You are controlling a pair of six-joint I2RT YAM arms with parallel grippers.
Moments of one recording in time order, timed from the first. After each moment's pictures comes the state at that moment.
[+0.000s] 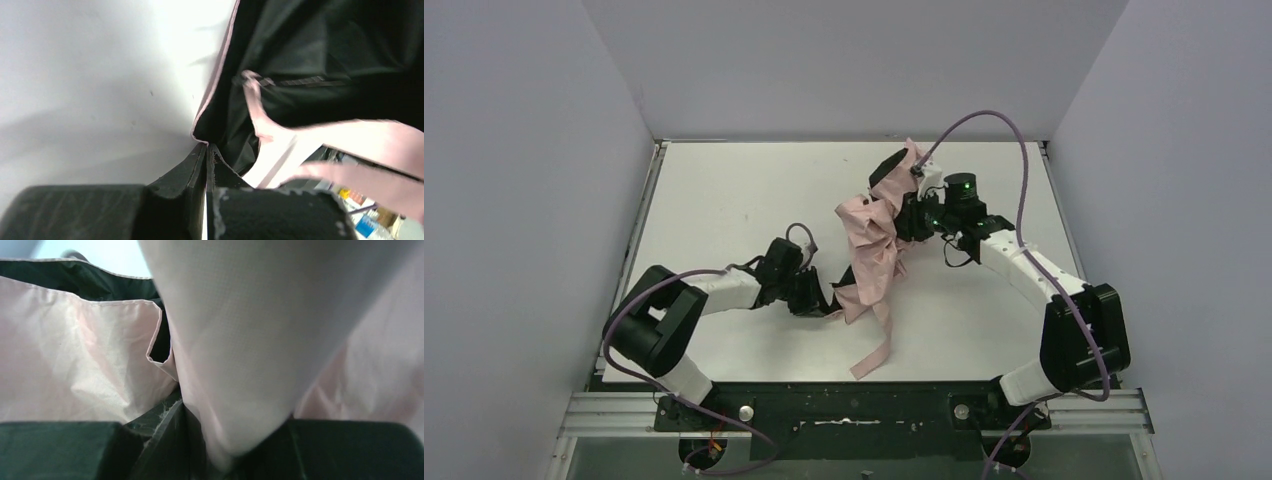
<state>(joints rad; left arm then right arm) -0.56 1.63 0.67 0.00 0.43 -0.74 0.32 1.46 1.01 -0.09 -0.55 0.16</state>
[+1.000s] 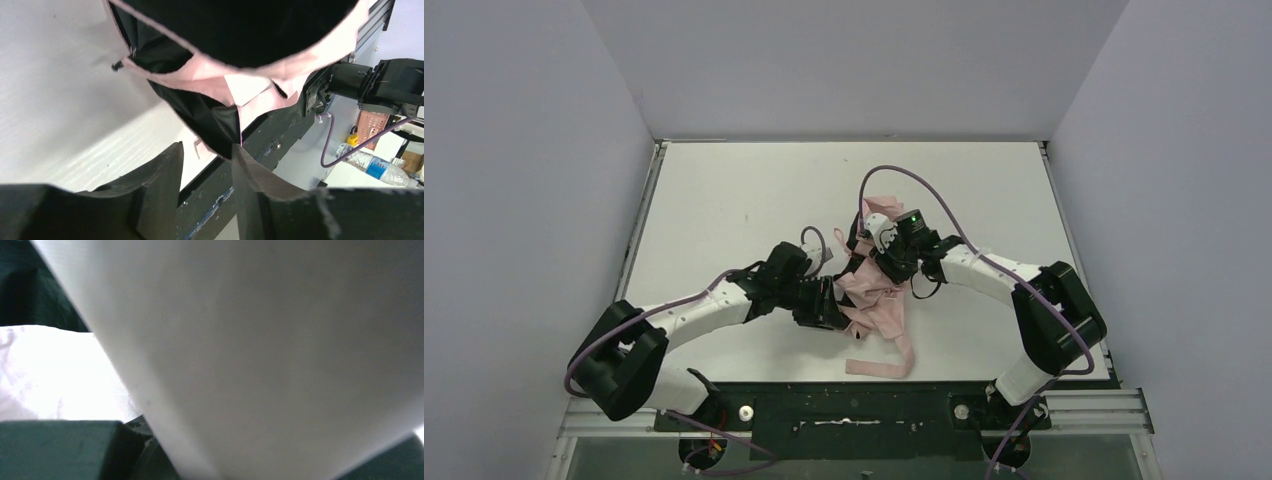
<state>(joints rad) -0.70 1.39 0.67 -0.17 0.50 -0.69 0.57 1.61 0.93 -0.24 -0.19 -0.35</state>
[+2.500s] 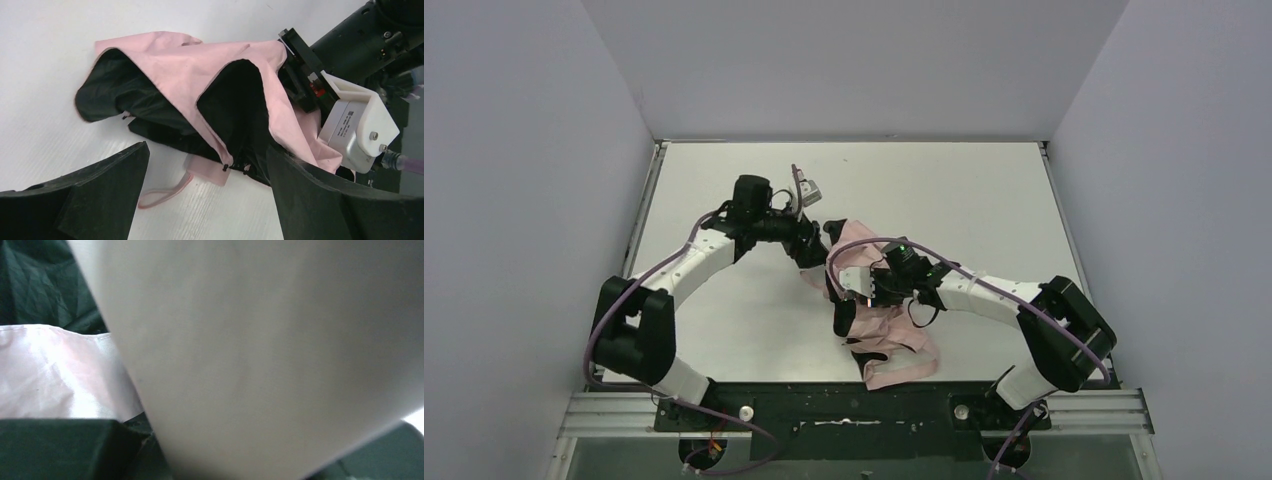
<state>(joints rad) -0.36 1.49 1.01 -0.19 0.79 0.16 0.73 1.53 0.78 -0.17 -0.28 -0.91</state>
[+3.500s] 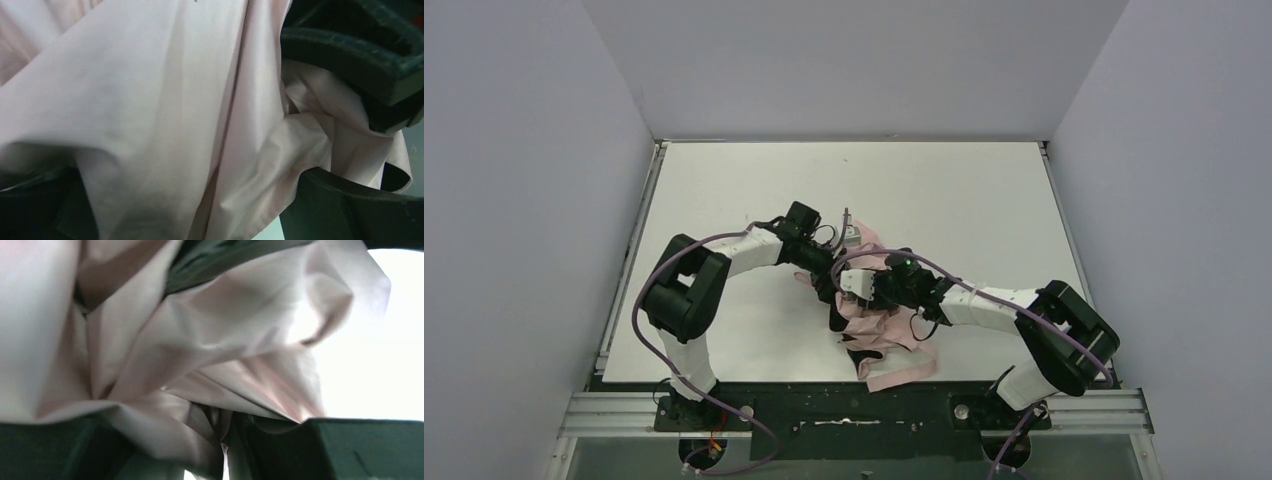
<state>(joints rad) -0.54 1.85 1.09 -0.31 0.89 0.35 0.75 1.50 0.65 0.10 -0.21 -0.83</state>
